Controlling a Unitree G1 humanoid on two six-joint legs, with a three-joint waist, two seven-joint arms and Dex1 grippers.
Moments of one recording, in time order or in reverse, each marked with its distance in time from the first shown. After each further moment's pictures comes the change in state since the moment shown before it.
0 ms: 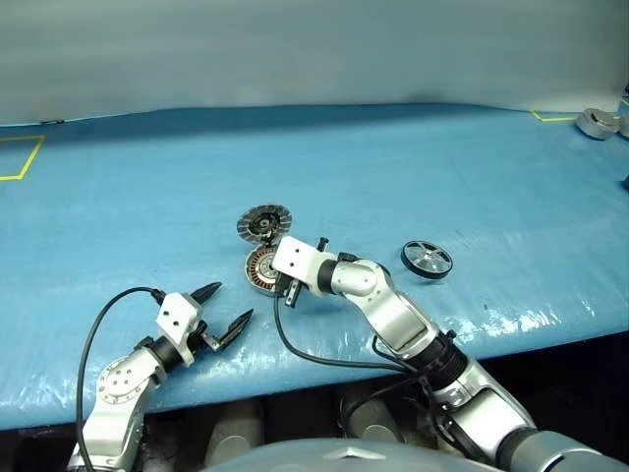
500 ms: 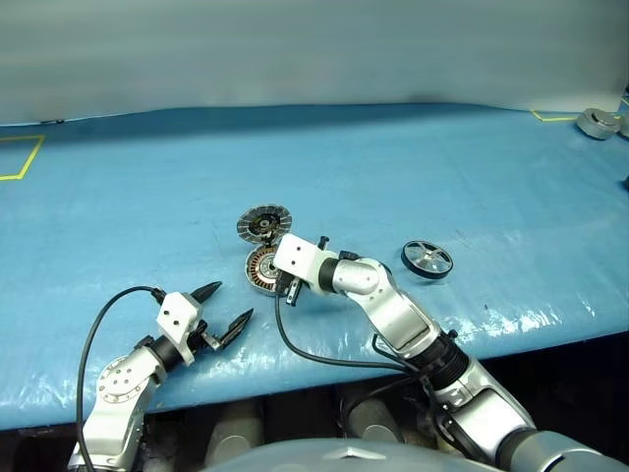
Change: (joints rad) left arm -0.003 0.000 0.000 0.000 0.001 -0.001 -0.001; right arm 0.001 0.000 -0.027 -0.020 0.008 0.004 0.011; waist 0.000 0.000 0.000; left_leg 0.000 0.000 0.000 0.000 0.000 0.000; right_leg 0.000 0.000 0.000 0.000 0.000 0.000
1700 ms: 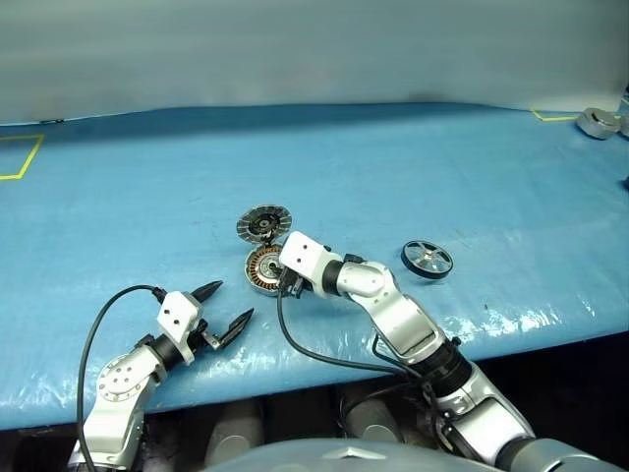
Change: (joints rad) left arm -0.009 0.001 0.000 0.008 0.001 -0.003 -0.008; right arm 0.045 0.019 -0.029 -0.038 0.034 0.046 -0.023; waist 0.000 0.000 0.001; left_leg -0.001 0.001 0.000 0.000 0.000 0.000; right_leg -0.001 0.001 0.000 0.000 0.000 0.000
